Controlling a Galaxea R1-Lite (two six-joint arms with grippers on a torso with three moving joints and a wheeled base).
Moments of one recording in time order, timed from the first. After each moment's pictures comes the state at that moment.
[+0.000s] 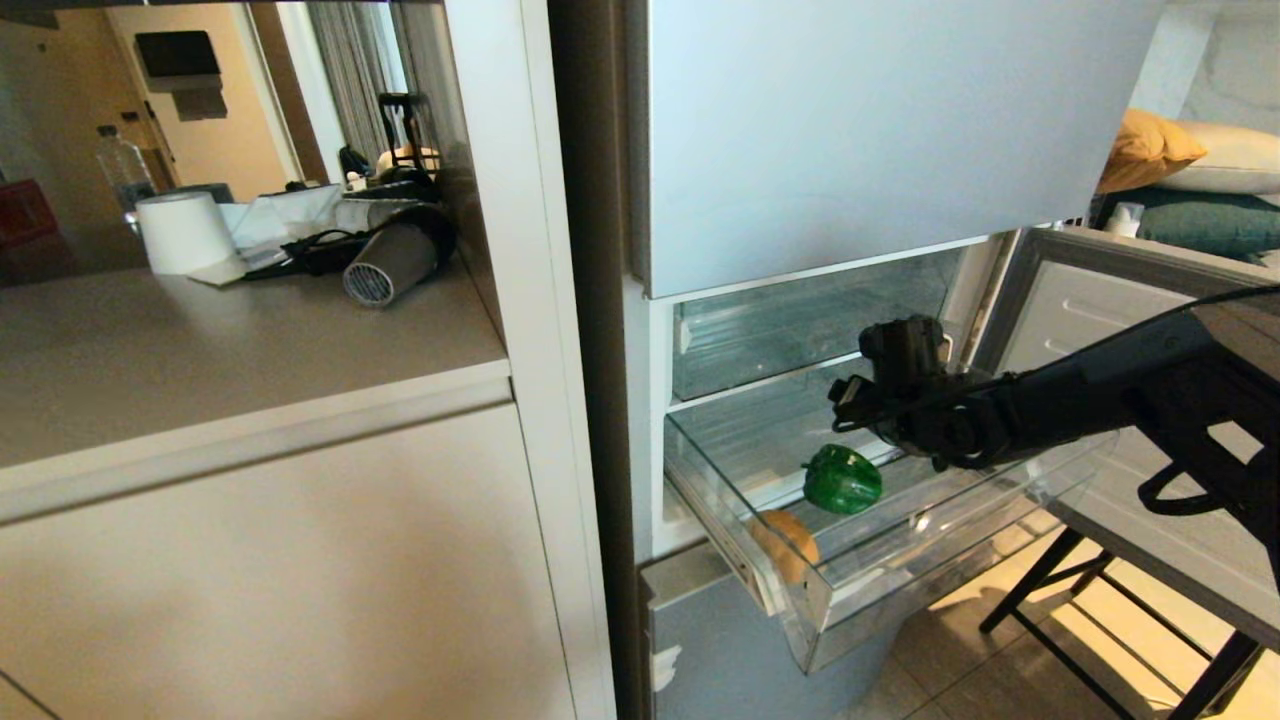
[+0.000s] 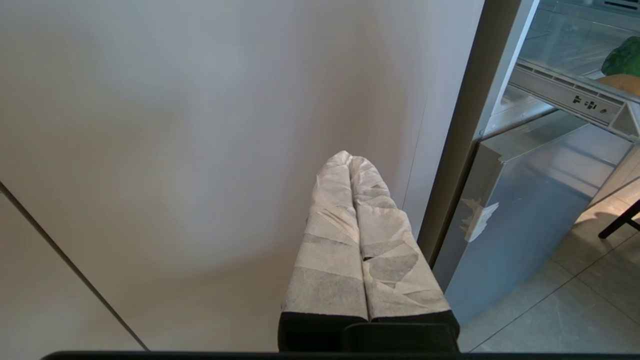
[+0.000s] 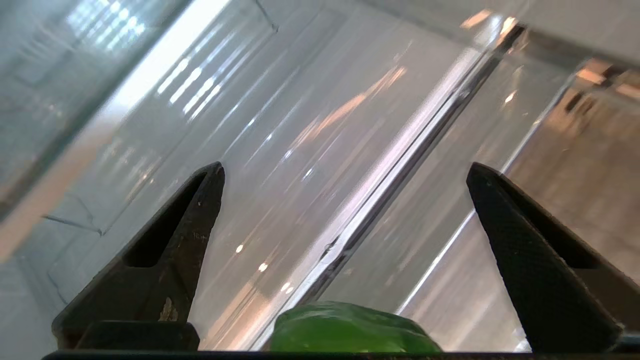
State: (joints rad) left arm 0.00 0.00 0.00 0.00 0.00 0.00; right arm 0.26 2.26 -1.45 -0.32 -0.44 0.61
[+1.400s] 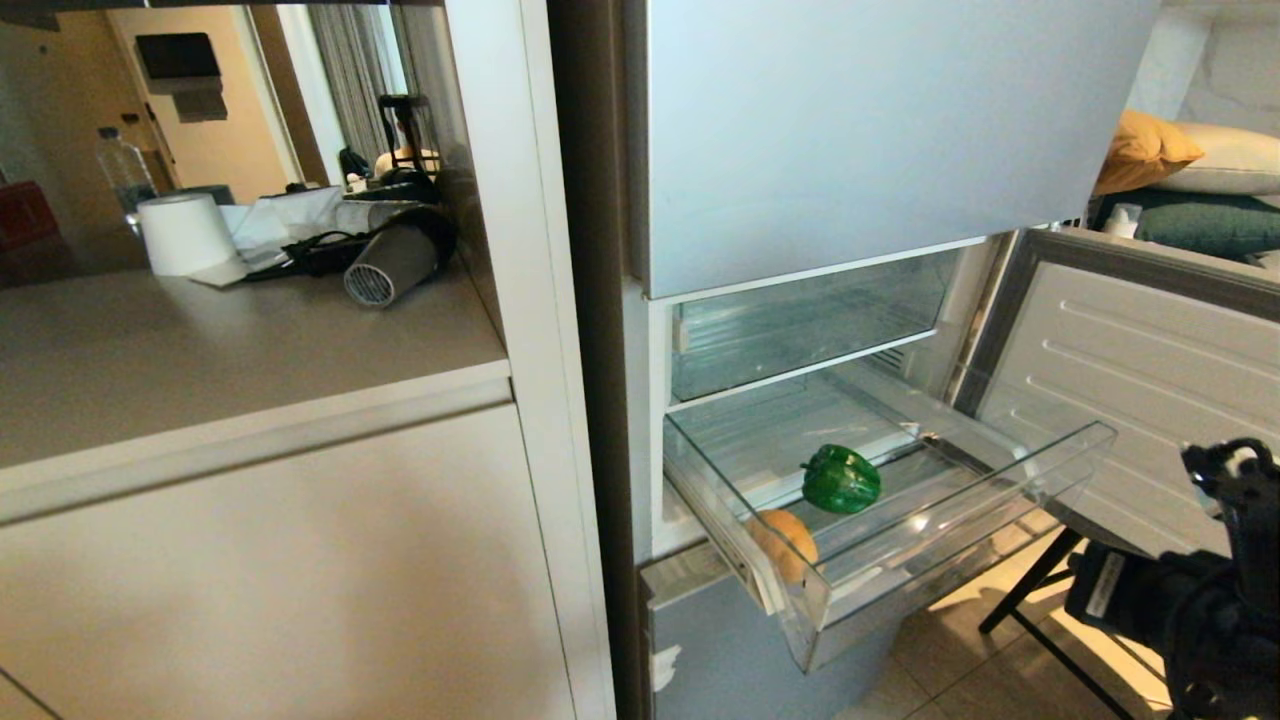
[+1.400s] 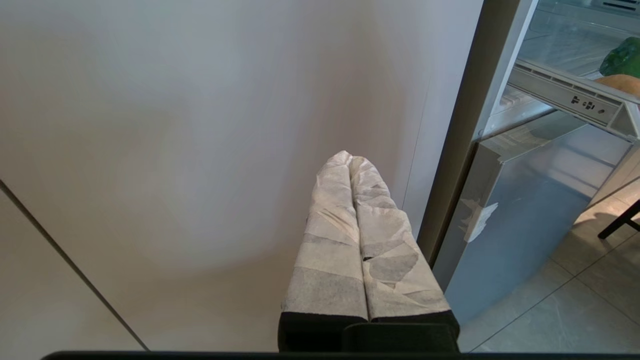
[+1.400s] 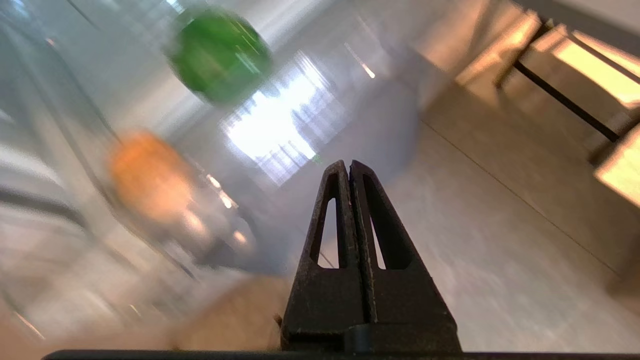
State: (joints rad) left arm 0.00 0.00 0.00 0.00 0.00 0.00; right arm 0.40 1.28 -0.41 -0.31 -0.50 0.56
